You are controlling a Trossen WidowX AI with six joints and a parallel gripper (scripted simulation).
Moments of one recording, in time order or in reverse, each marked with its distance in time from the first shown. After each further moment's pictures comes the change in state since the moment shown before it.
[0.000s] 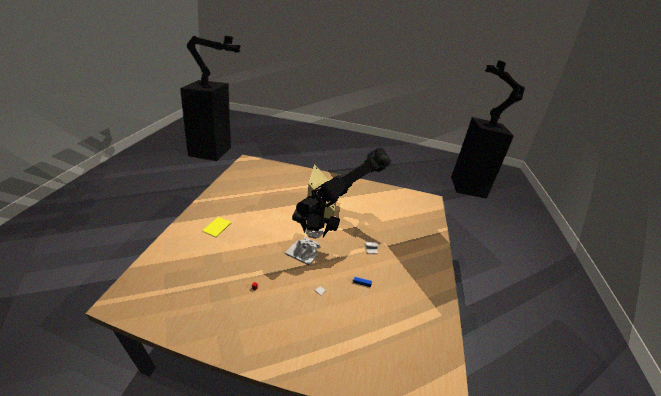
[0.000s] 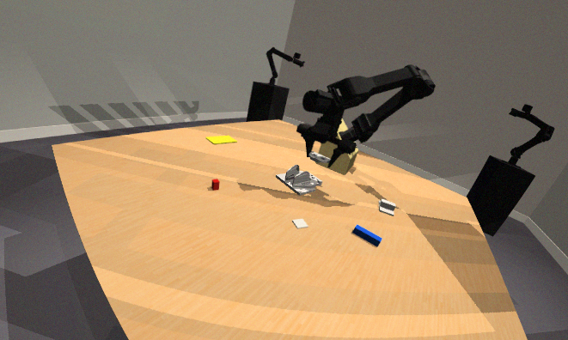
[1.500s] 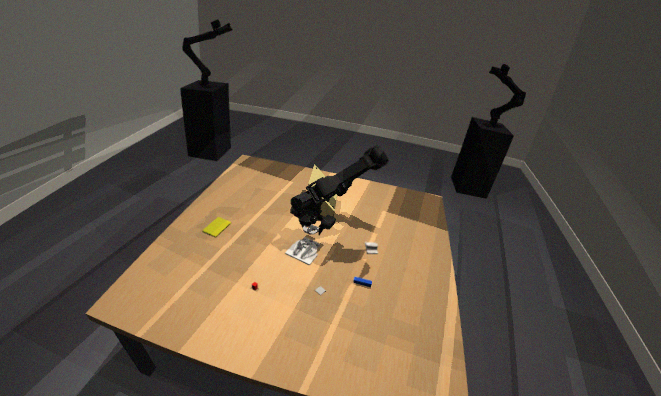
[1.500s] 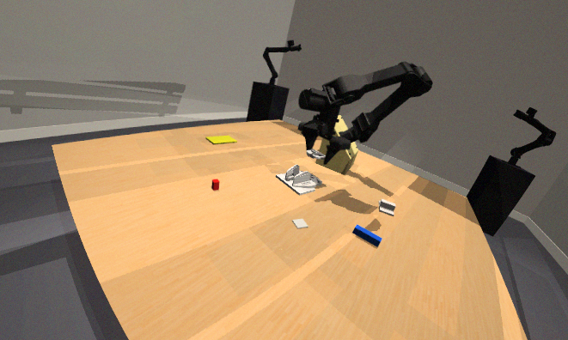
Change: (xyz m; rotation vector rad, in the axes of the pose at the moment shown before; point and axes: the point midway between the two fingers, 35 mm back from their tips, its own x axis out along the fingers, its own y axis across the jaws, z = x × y) arm 0.001 -0.019 -0.020 0.274 0.002 0.021
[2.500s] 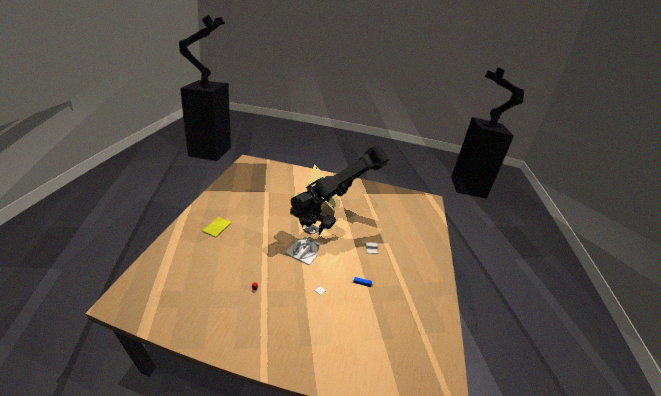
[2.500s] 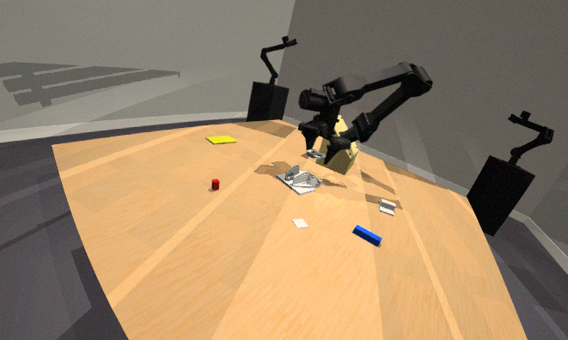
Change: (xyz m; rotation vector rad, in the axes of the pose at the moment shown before) arm 0.000 0.000 -0.001 -0.012 0.001 0.000
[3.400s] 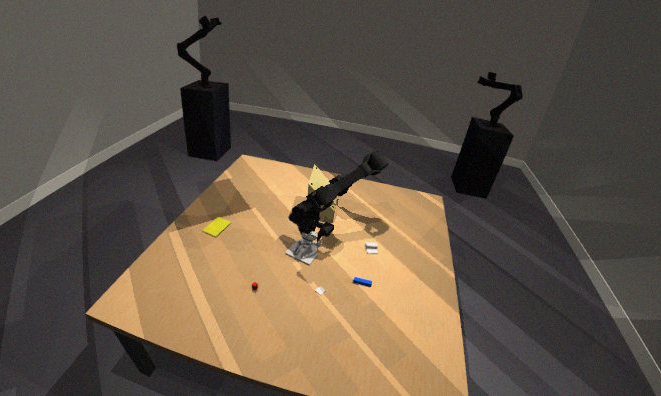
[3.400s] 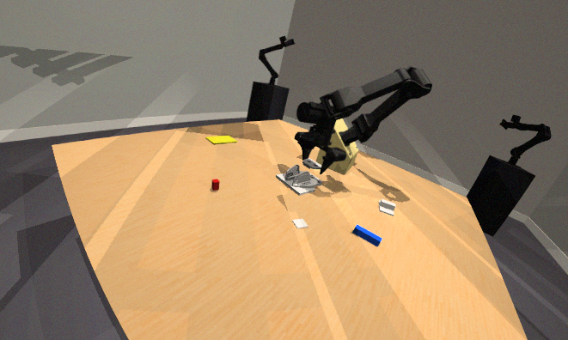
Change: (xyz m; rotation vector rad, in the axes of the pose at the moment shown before) arm 0.036 -0.002 0.003 -0.016 -0.005 -0.014
